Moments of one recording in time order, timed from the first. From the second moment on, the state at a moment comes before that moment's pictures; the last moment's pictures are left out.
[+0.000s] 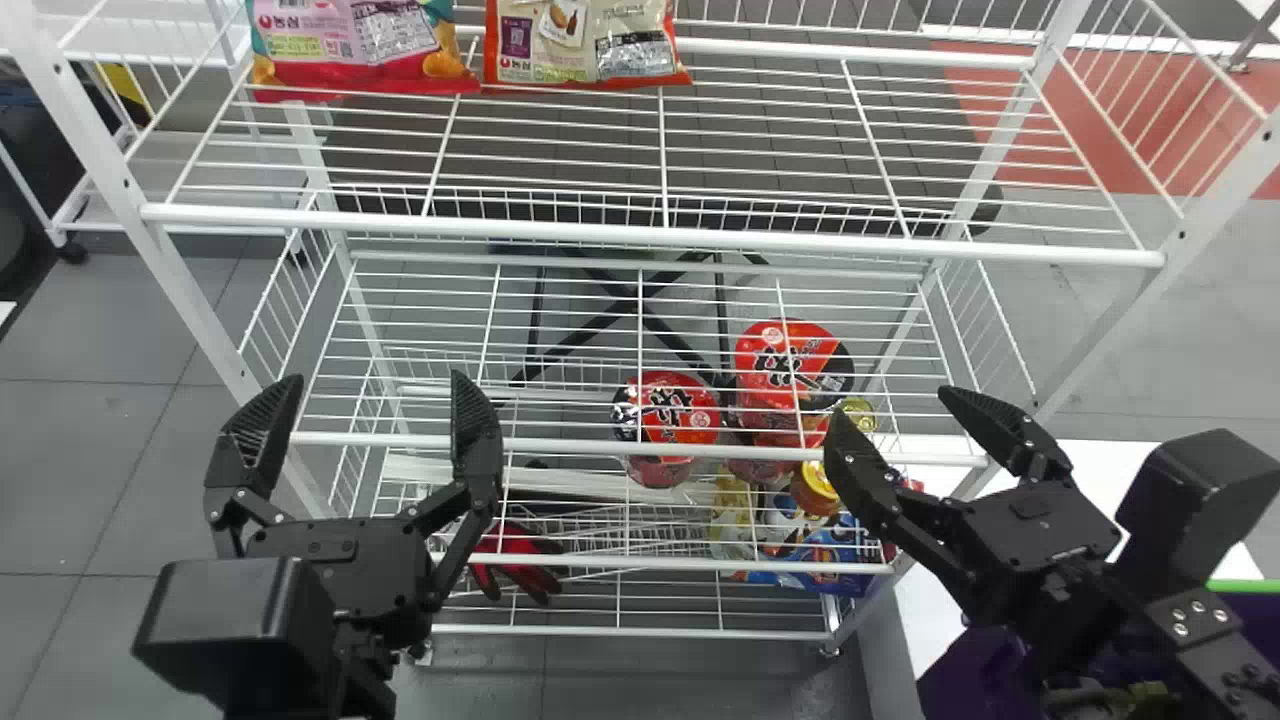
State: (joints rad) left arm 0.68 0.22 -0.35 -2.26 -0.09 -0.02 0.46; right arm 0.68 -0.13 -0.06 -2.35 -0.16 0.33 0.24
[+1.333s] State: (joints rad) left arm 0.68 0.21 -0.36 -2.25 -0.10 -0.01 0.46; right arm 0.69 -0.13 -0.07 -2.36 -0.16 0.32 0.24
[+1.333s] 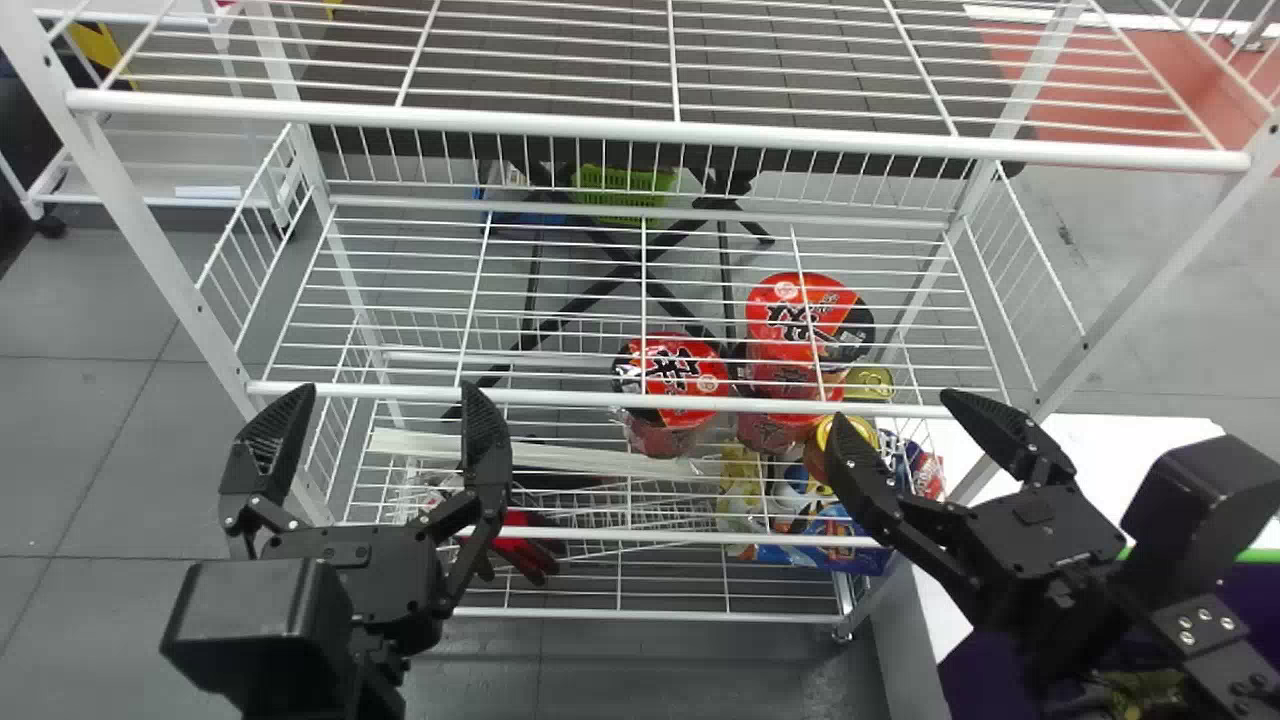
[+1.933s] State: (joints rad) left arm 0.67 0.21 -0.36 -2.25 -0.10 -0.01 0.46; right arm 0.69 -0.13 -0.07 -2.36 -0.16 0.33 0.25
